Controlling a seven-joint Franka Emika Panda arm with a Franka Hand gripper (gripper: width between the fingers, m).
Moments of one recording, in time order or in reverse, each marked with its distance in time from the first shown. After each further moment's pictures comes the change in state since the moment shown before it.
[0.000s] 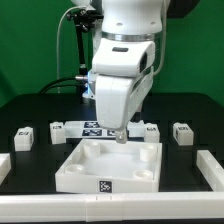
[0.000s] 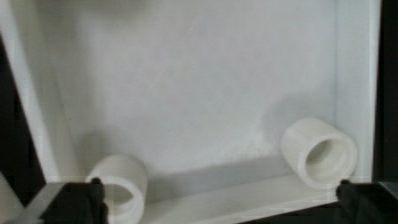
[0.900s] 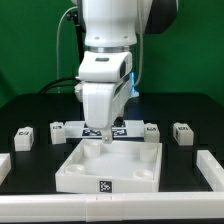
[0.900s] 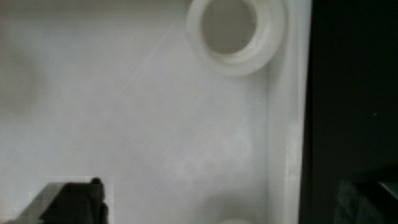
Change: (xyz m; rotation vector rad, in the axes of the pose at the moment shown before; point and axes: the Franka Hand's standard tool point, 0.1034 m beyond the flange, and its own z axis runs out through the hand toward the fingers) arm -0.049 -0.047 0.038 -0.060 0.046 -0.078
